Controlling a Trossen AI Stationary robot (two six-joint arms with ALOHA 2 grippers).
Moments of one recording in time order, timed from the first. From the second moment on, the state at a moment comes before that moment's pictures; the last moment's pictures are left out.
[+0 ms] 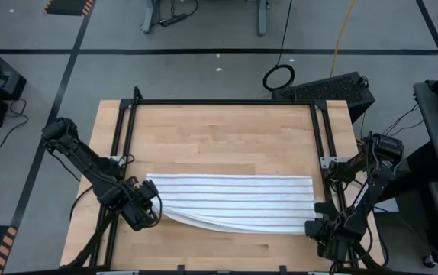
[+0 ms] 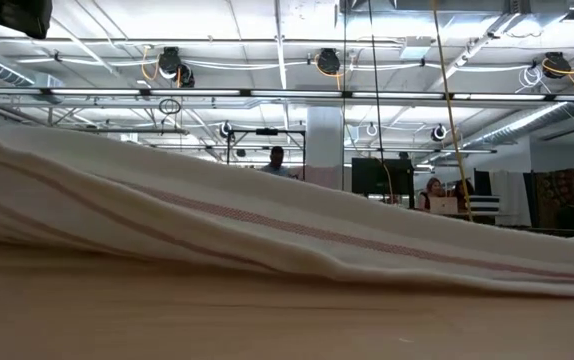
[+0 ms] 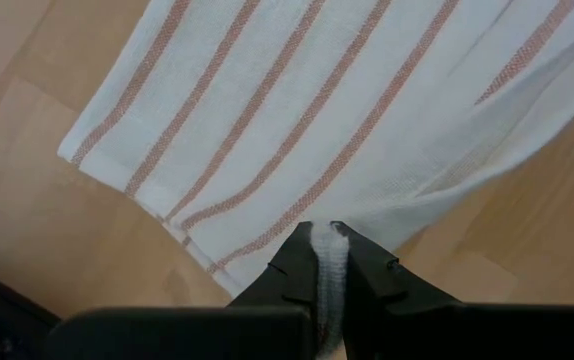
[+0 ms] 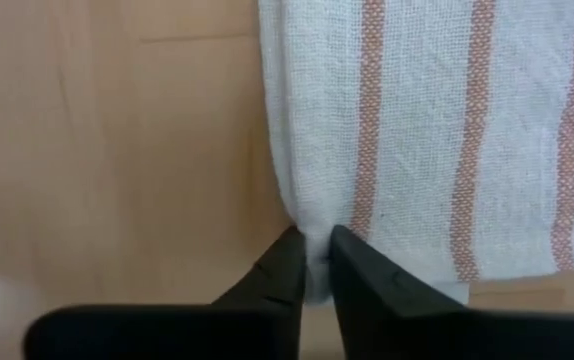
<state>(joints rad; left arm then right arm) -0.77 1.31 0.93 -1.08 -0.22 -1.35 1.21 1.58 0.76 -0.71 0.08 1.30</state>
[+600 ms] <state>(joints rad) -0.77 1.30 0.93 -1.05 -0.16 -1.35 1.21 1.34 0.76 -0.72 0.04 1.41</state>
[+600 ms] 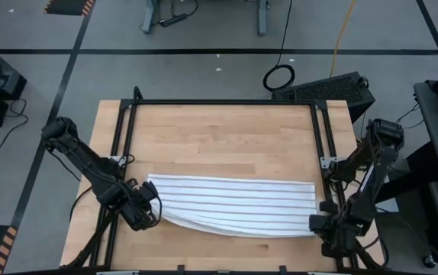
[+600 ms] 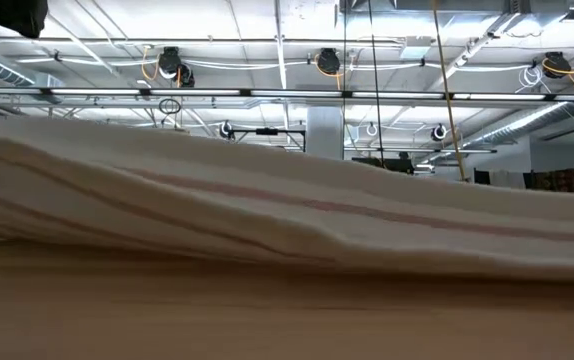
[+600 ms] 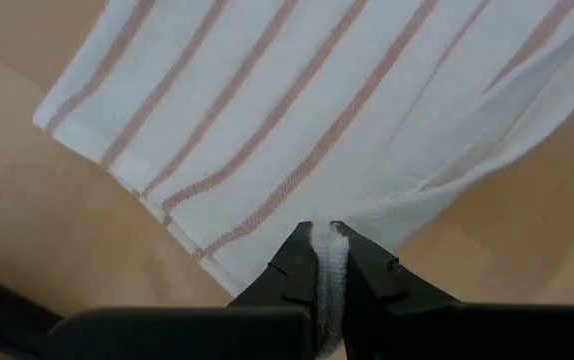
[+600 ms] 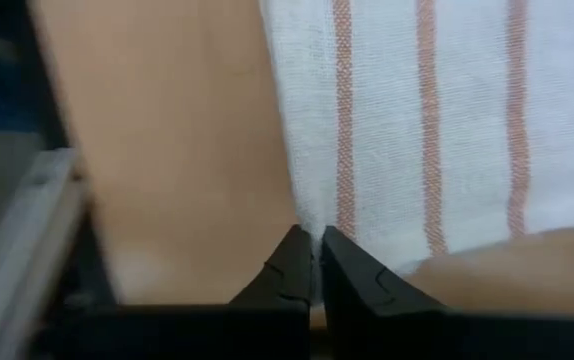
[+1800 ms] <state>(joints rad) -0.71 1.22 0.93 -0.96 0.01 -1.39 0.87 1.06 0.71 -0.62 -0.34 1.11</state>
